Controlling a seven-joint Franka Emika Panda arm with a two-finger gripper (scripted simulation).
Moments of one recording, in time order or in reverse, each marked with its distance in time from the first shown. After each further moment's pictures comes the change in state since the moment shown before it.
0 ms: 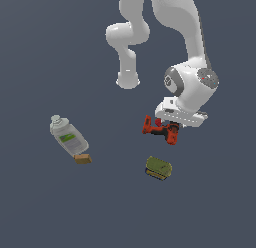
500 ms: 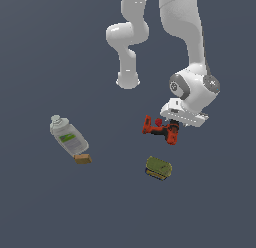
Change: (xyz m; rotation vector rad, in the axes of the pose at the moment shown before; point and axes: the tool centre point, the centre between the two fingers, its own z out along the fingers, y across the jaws) arm -0.041 -0.031 0.045 -0.038 -0.013 0.038
